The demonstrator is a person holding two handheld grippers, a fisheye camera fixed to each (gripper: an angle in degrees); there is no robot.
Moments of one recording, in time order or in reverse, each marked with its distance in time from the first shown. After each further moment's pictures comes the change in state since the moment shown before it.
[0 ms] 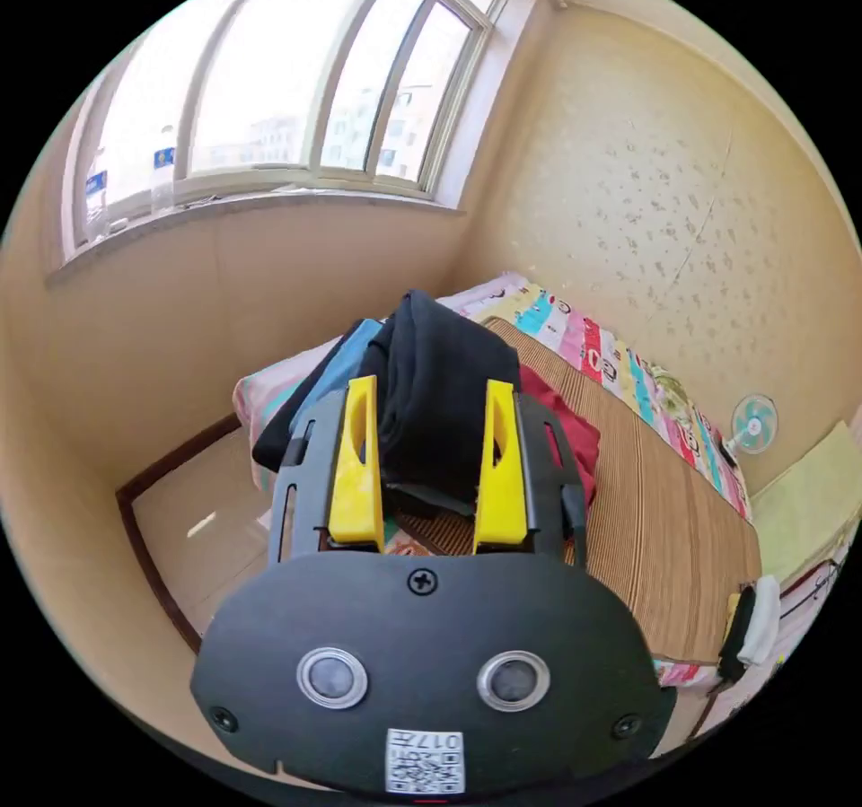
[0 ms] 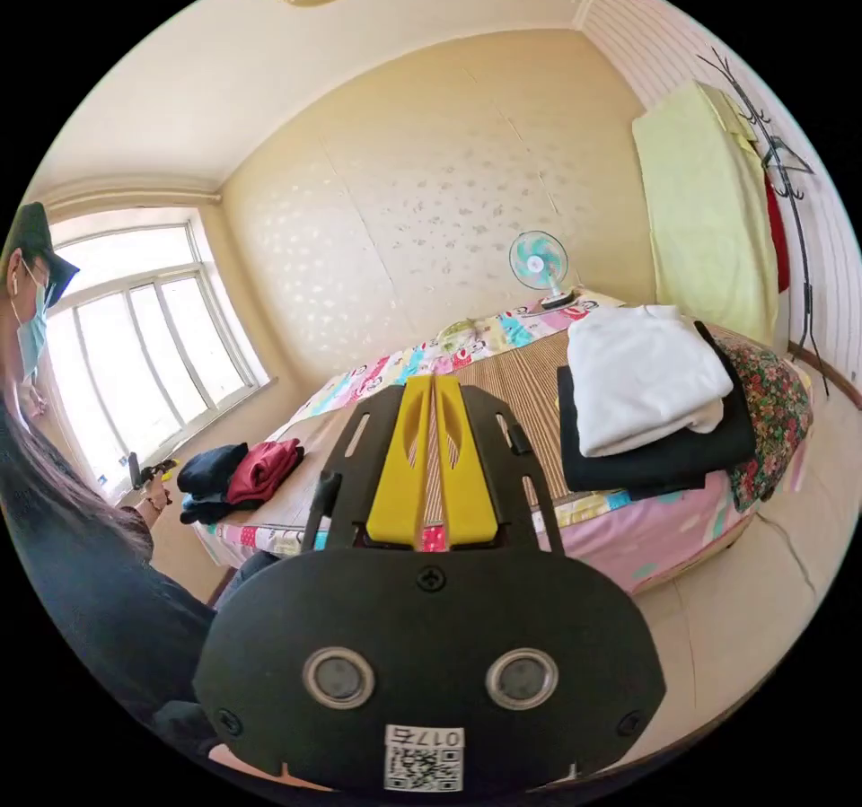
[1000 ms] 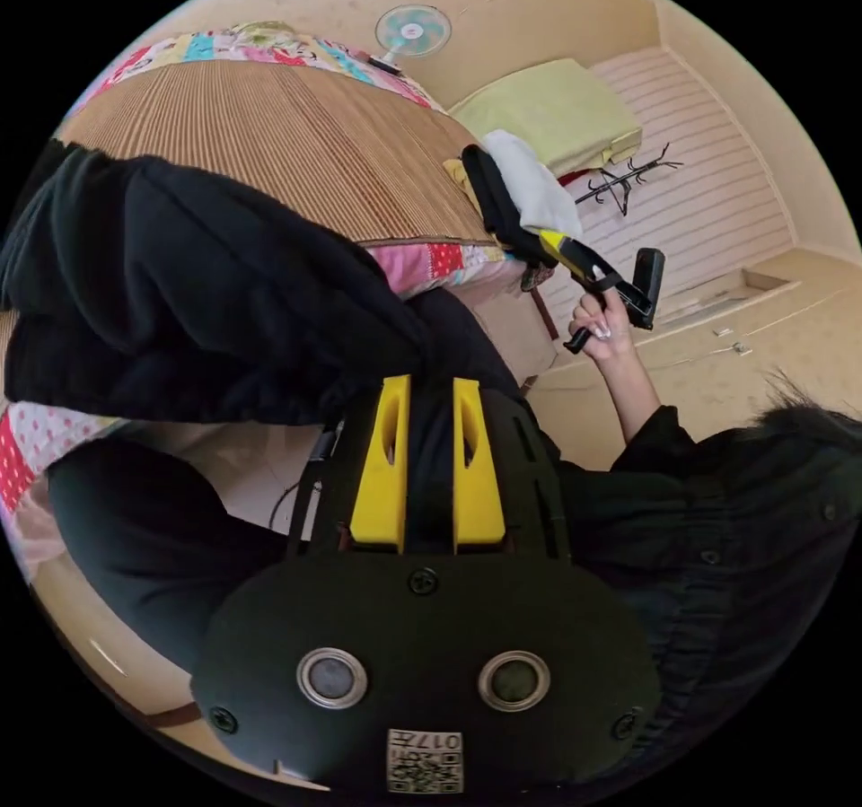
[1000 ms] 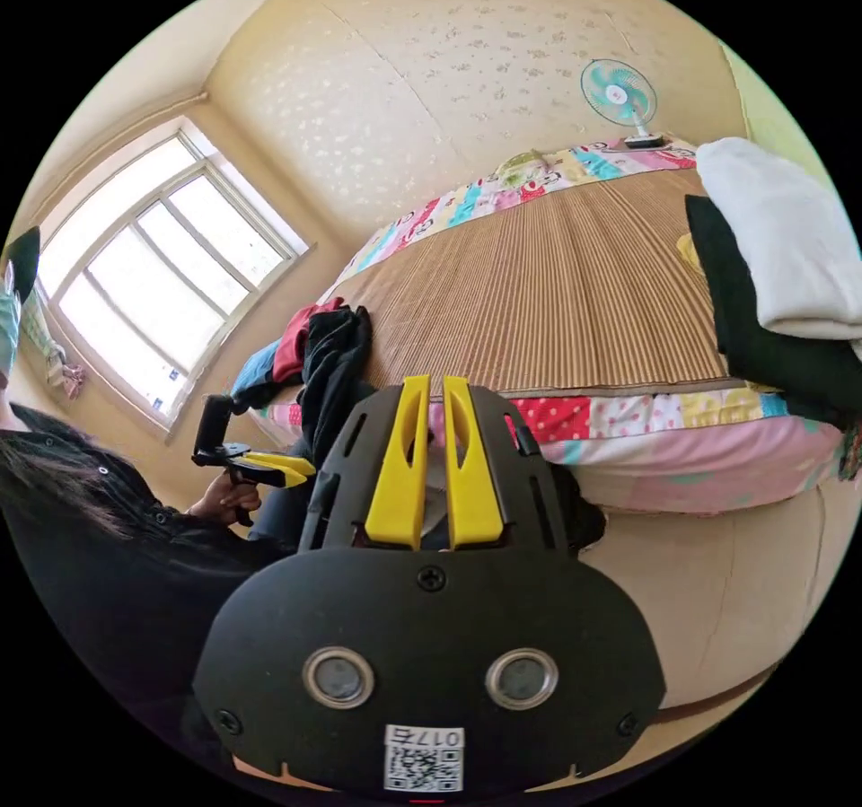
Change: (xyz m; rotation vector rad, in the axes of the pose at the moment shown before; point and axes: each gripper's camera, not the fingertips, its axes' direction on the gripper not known) left arm 0.419 0.461 -0.056 -0.993 0.939 0.715; right arm -0.063 0.102 0.209 -0.568 -0.250 0.015
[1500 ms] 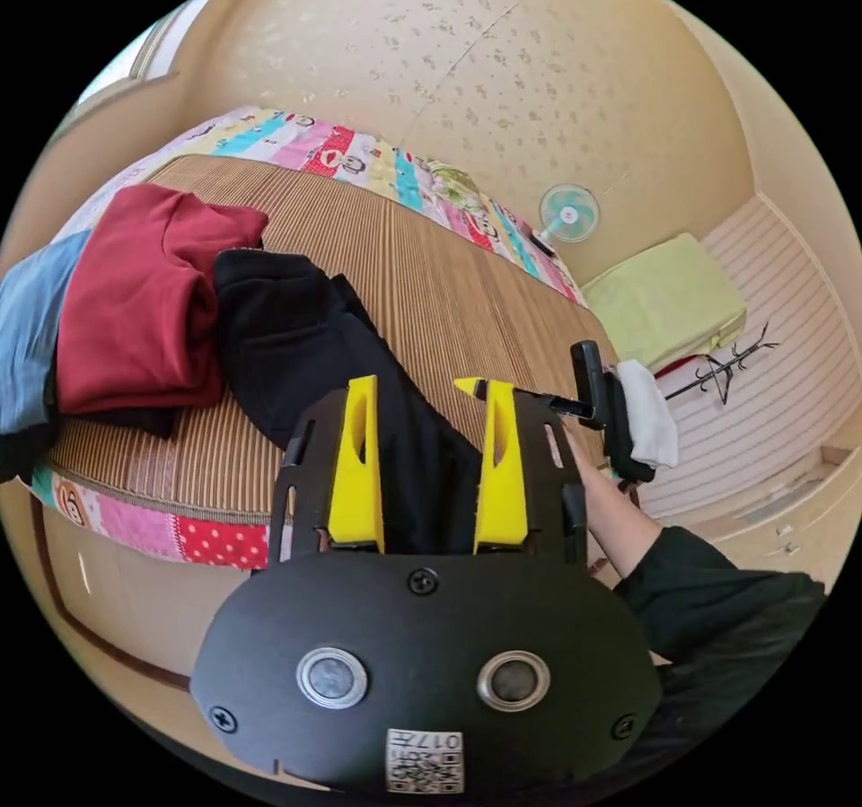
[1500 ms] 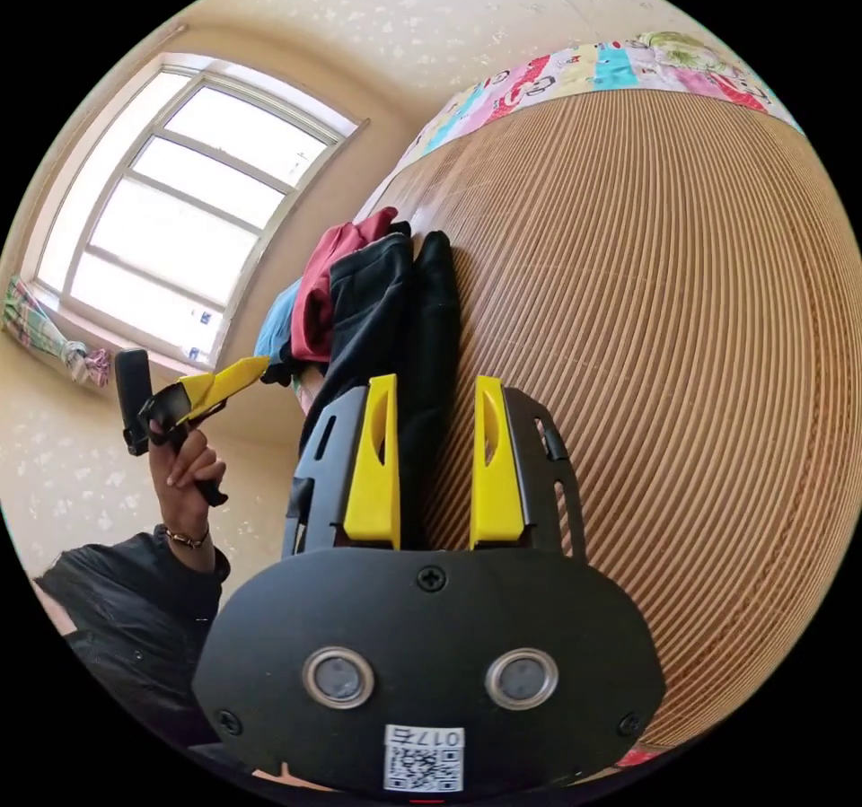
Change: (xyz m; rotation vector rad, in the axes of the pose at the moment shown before) left arm -0.112 -0.119 -0.218 0.445 -0.349 -0.318; right arm -0.039 -0.206 0.343 -0.460 -0.203 -0.040
